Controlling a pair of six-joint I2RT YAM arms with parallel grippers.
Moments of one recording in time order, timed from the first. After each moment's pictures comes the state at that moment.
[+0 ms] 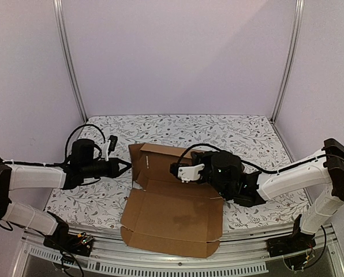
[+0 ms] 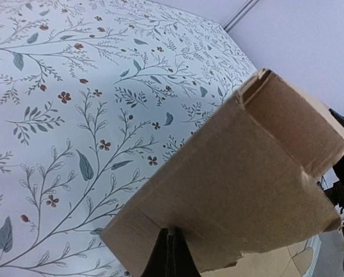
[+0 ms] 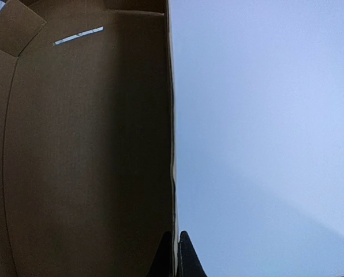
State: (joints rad) left arm -0.44 1.28 0.45 0.33 0.43 -0.42; right arm 1.14 1.61 0.78 0.62 0.64 -1.18
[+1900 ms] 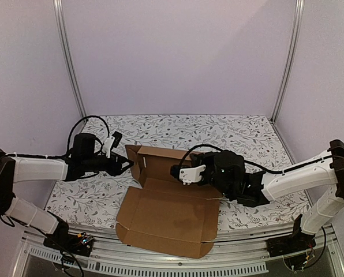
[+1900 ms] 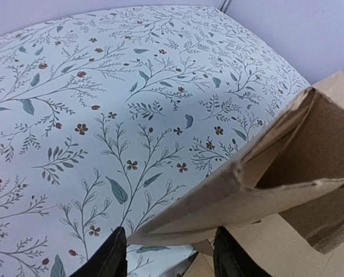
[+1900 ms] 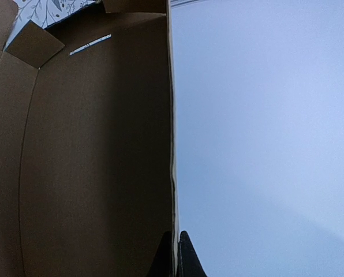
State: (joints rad) left arm -0.39 1.35 0.54 0.24 0.43 -0.08; right arm 1.14 1.57 0.77 0.58 0.57 -1.15
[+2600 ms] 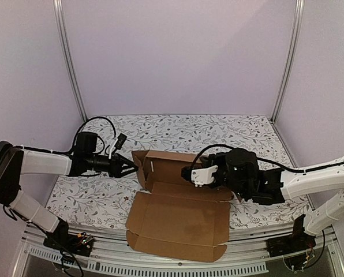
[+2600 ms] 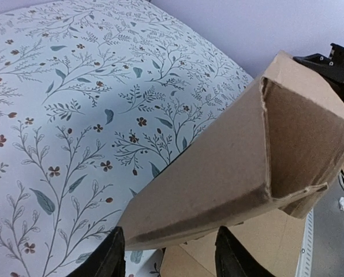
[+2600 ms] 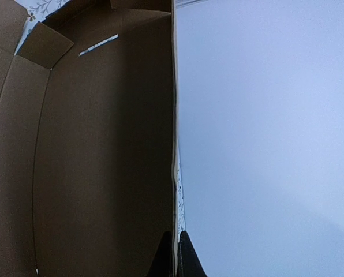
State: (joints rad) left arm -0.34 1.44 0.59 0.23 0.82 -0.03; right arm 1.15 1.39 0.73 0.34 0.55 -1.09
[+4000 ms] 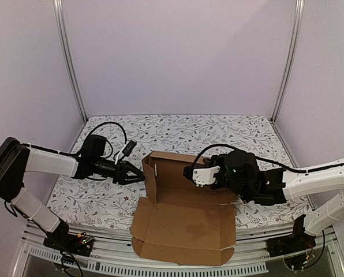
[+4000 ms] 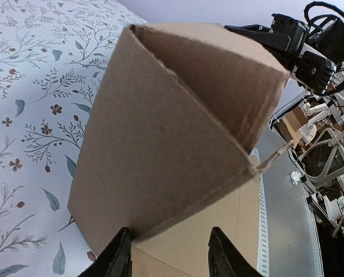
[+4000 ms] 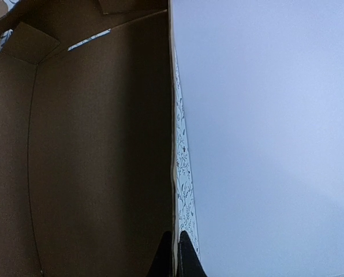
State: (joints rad) left arm -0.43 1.51 0.61 0.25 1.03 -0.08; right arm 1.16 1.35 0.73 0.23 0.62 -1.00
